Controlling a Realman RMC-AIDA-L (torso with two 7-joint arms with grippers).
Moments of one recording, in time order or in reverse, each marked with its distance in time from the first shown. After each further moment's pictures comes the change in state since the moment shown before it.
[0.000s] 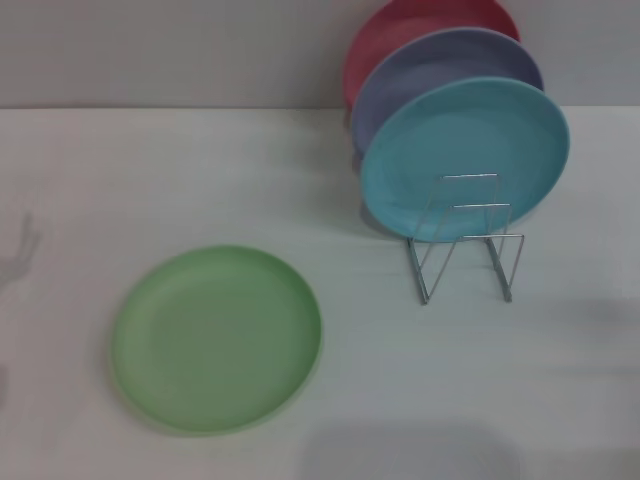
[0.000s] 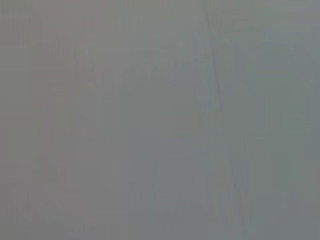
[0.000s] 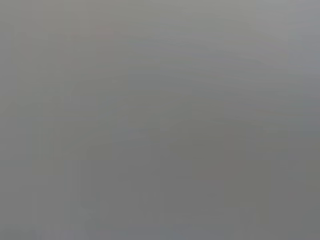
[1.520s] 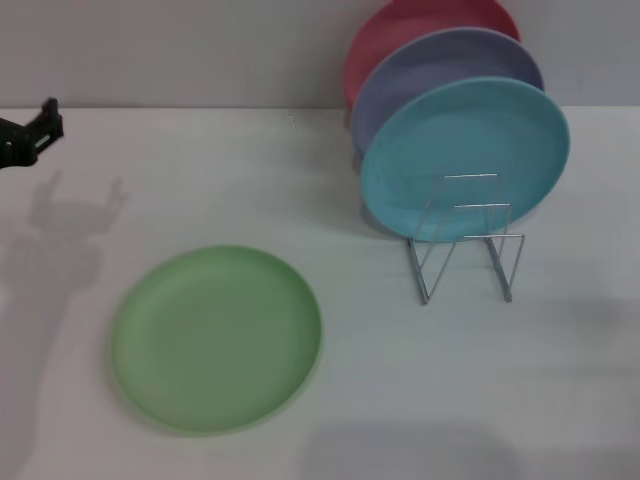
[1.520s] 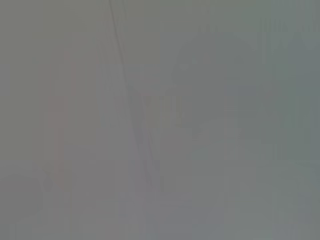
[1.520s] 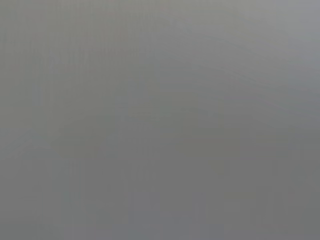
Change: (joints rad) left arm 0.260 0.078 -0.055 -1.209 0.195 -1.415 0.139; right arm -0.005 0.002 -0.015 0.015 -0.008 -0.001 -0.091
